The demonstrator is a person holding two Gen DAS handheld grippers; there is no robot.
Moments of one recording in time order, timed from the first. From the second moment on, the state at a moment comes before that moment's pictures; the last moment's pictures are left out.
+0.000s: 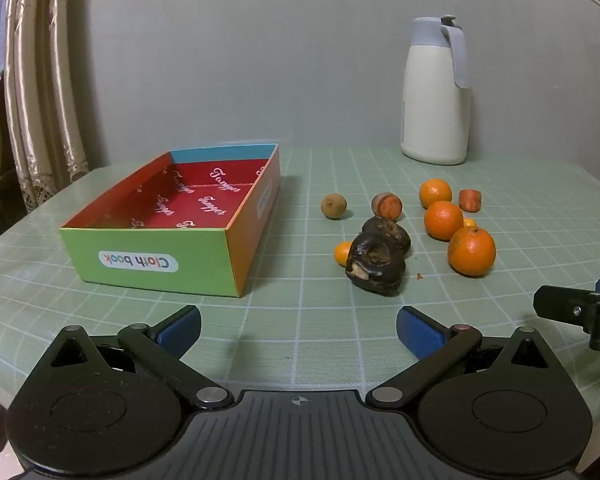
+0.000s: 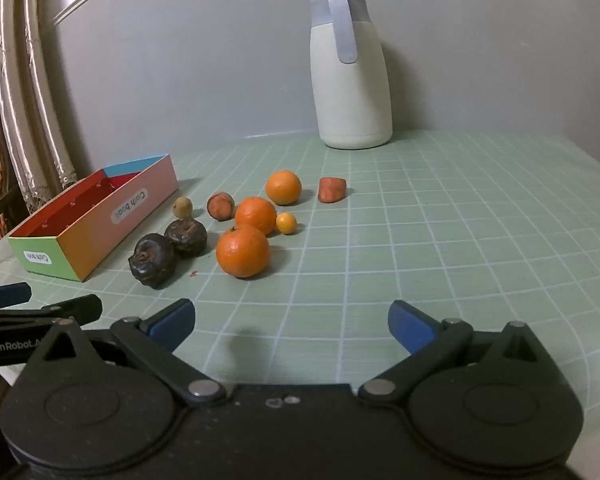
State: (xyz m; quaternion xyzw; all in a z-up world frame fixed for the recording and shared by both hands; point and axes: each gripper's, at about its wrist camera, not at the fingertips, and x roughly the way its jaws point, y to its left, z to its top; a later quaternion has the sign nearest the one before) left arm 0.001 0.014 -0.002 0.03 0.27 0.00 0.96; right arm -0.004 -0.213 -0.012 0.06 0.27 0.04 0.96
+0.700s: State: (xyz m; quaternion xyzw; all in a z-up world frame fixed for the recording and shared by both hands) left arm 0.000 0.013 -0.002 0.03 0.27 0.00 0.96; right arm -0.003 -0.213 -0.012 0.06 0.27 0.04 0.96
